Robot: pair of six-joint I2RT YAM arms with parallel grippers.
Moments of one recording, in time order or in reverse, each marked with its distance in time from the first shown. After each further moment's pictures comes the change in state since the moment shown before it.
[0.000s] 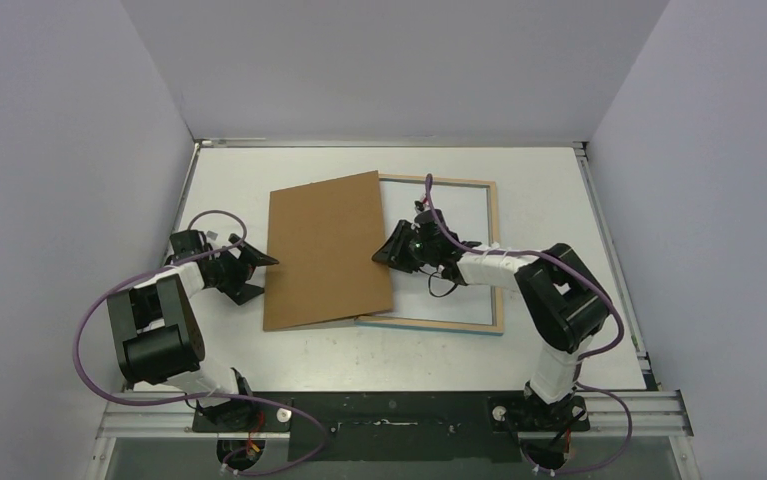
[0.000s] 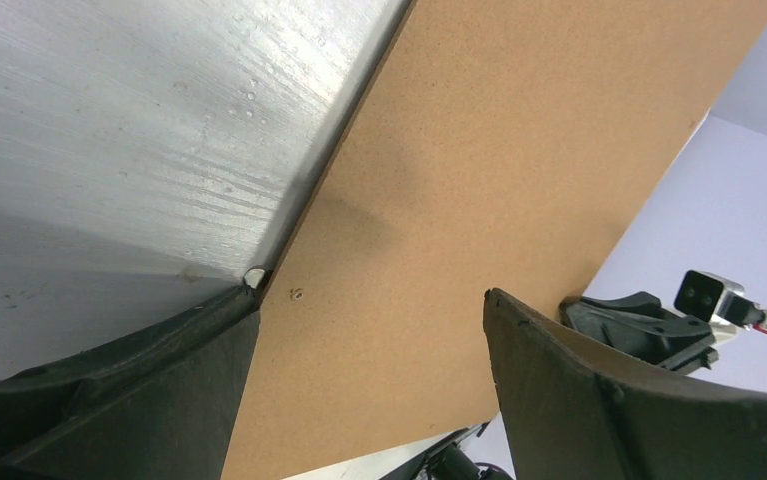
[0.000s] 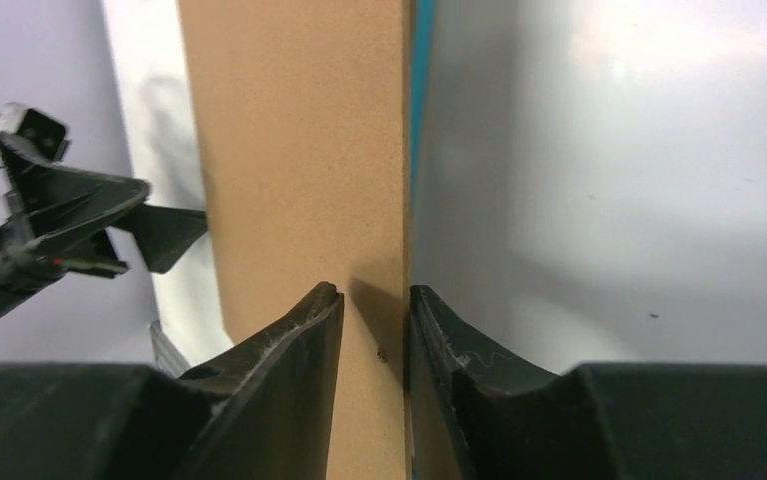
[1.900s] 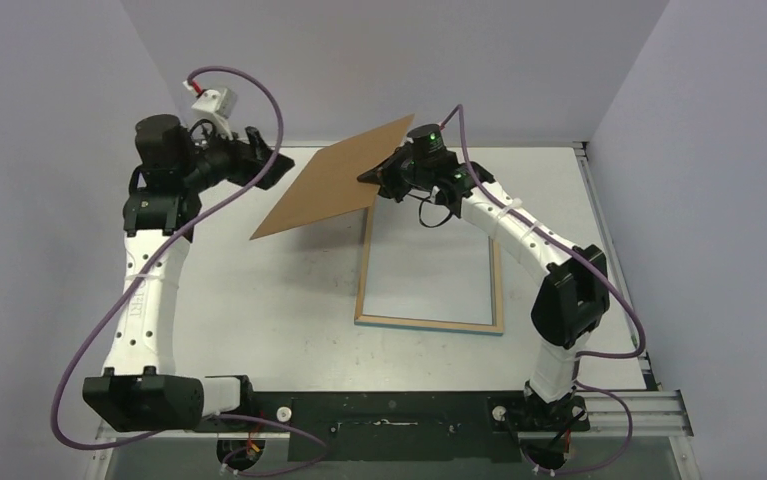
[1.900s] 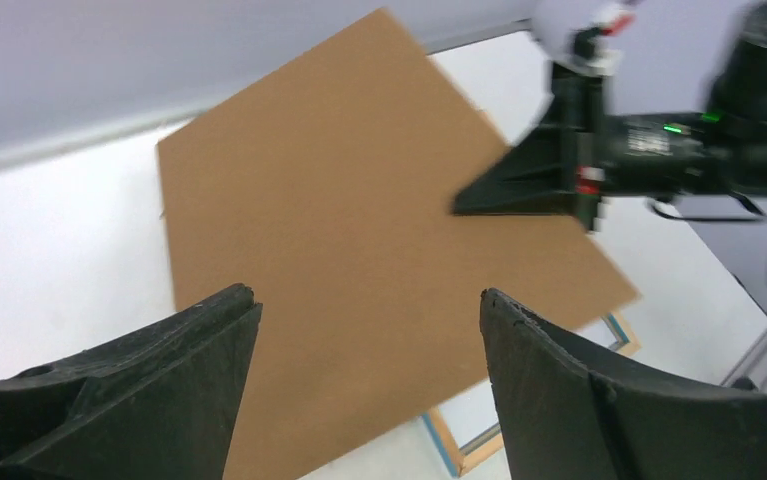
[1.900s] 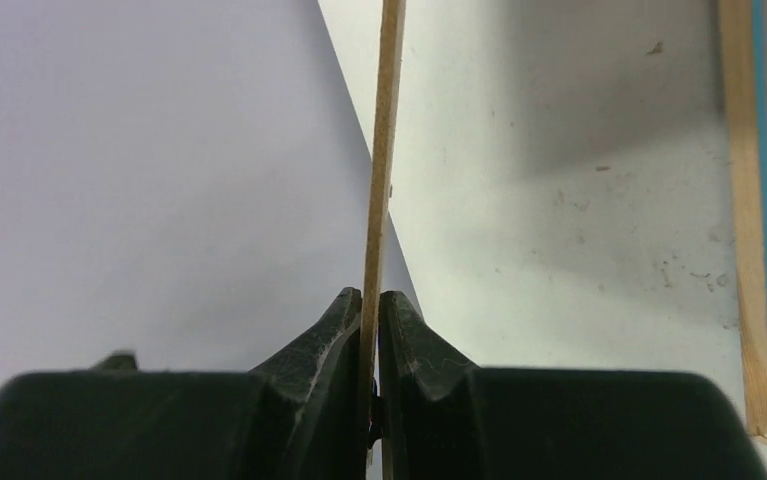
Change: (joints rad) left arm -0.253 -0.271 0.794 -0.288 0.035 0.523; right arm -0.020 0.019 0.745 -0.615 0.051 0.428
